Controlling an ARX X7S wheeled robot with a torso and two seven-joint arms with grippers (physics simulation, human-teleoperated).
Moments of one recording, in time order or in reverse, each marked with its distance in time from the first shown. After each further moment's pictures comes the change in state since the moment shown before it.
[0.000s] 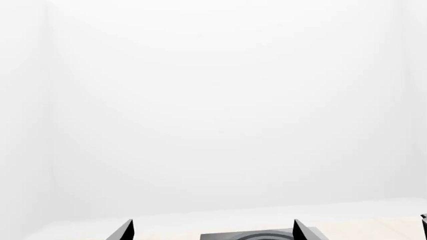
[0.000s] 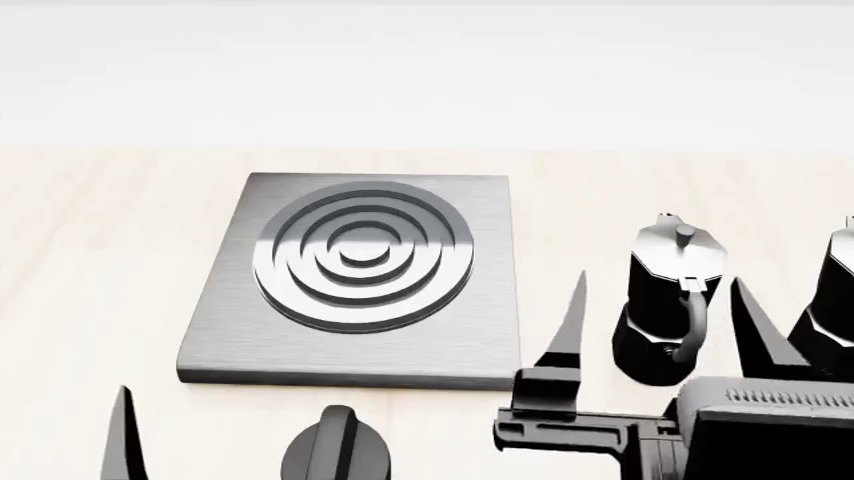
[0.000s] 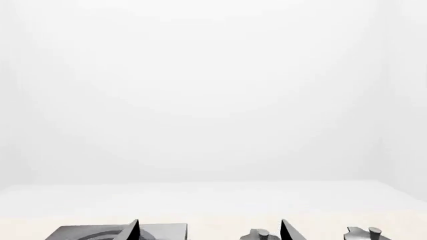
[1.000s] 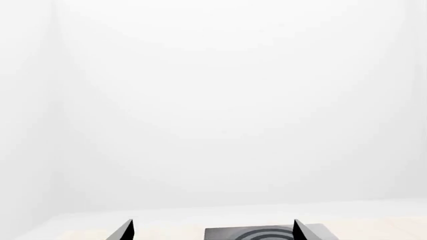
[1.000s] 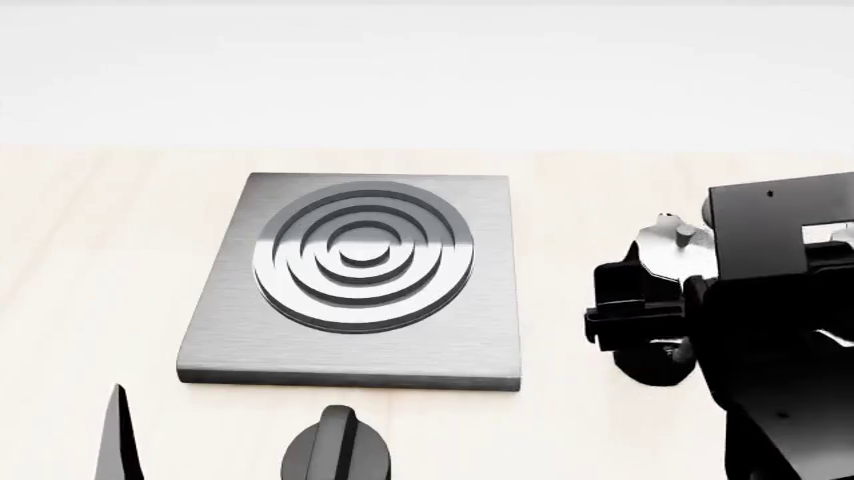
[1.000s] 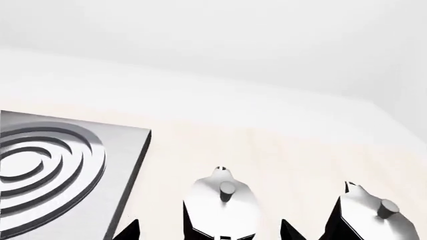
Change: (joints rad) left arm -0.008 -0.012 -0.007 -0.047 -0.028 0.033 -0.021; right arm 0.558 0.127 -0.131 0.674 0.098 0.333 -0.249
